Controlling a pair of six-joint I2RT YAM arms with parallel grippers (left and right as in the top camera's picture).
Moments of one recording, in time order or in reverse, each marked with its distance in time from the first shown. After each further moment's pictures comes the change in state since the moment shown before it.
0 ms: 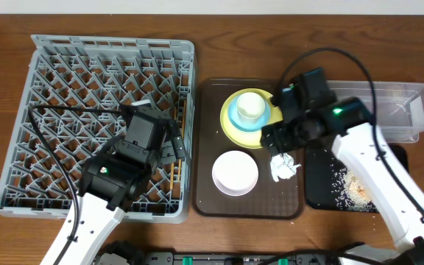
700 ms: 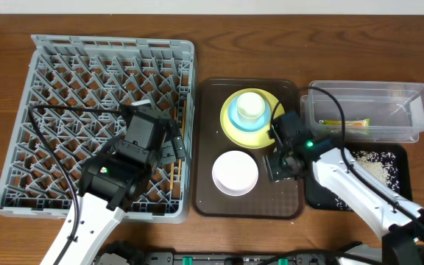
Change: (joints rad) left arm 0.000 0.000 0.000 0.000 0.000 0.000; right arm 0.087 0.000 -0.406 0.314 0.182 0.169
